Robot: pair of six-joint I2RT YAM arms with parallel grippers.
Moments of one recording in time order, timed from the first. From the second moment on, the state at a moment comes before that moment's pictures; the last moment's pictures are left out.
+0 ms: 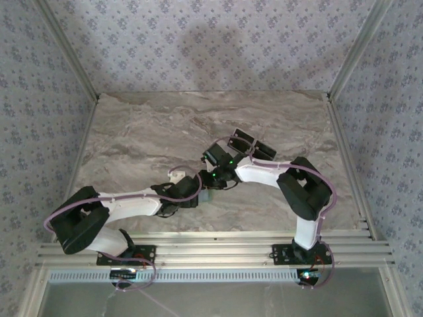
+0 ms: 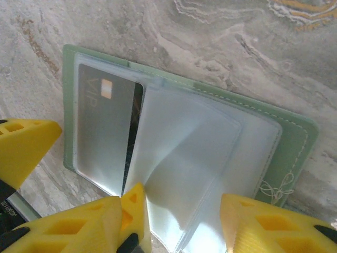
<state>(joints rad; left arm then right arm) -0.94 1.41 0.59 -0.35 -0.41 -0.82 0.83 1.83 1.12 -0.33 -0.34 0.67</state>
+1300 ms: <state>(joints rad) -0.95 1.41 0.58 -0.35 -0.42 -0.82 0.85 1.81 1.03 -0.21 -0.30 0.83</state>
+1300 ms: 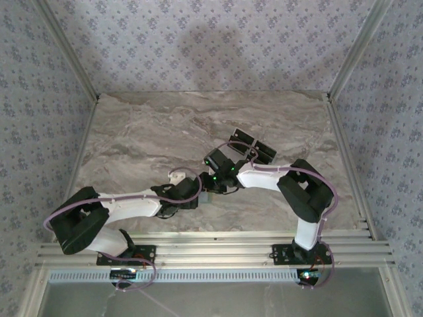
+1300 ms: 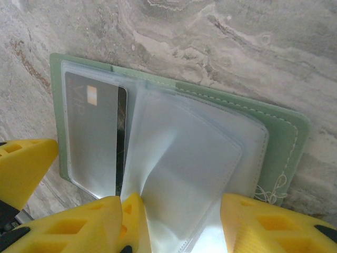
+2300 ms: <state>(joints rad) -0.95 1.03 0.51 -0.48 -0.47 -0.87 0.86 1.87 1.09 -0.13 -0.38 0.91</state>
